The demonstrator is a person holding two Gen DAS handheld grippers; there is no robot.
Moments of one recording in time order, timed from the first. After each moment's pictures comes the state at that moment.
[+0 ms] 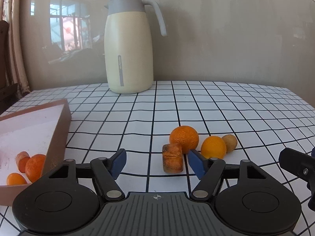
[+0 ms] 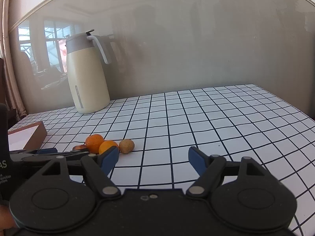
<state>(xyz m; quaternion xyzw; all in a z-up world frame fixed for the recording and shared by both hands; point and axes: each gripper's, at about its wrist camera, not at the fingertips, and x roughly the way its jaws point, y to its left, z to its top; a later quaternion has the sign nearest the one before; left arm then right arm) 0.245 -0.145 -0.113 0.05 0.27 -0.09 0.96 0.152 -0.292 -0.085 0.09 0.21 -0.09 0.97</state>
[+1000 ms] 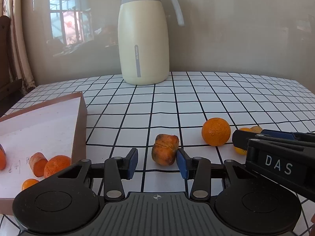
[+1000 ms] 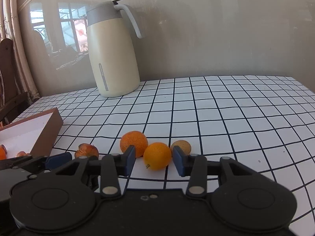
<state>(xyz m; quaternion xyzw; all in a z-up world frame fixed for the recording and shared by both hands) 0.260 -0.110 -0.114 0.06 0.29 -0.08 0.95 0.232 -0.247 -0.094 0.08 0.27 -0.03 0.96</state>
